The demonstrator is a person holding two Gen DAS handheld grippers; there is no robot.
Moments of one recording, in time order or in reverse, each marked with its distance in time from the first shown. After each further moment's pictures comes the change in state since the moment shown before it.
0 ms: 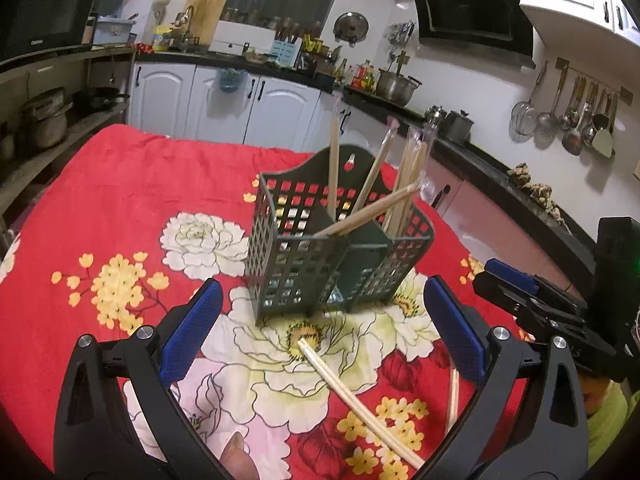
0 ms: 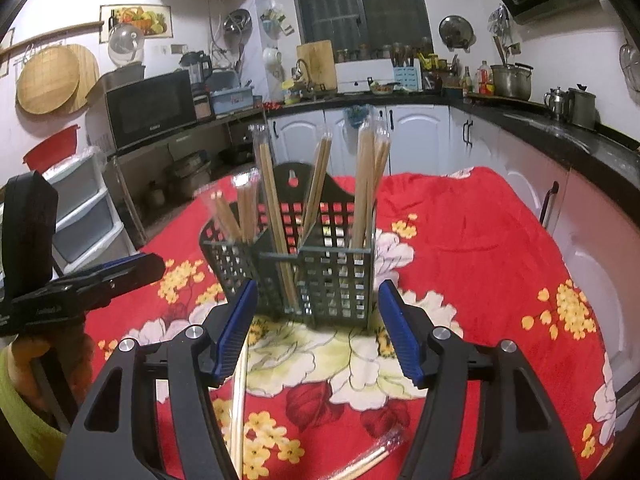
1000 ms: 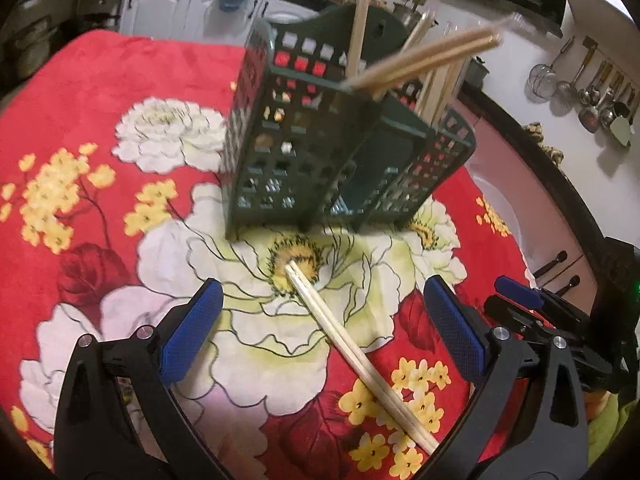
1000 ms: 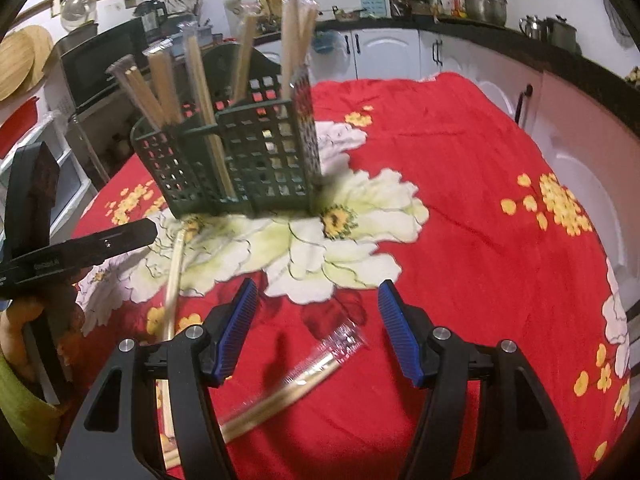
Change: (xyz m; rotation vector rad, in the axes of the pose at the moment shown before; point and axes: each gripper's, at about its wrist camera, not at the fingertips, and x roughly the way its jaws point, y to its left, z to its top) left arm 0.072 0.008 -0.045 -0.092 0.268 -0.059; right arm 0.017 -0.043 -0.061 0.093 0.259 -0.078
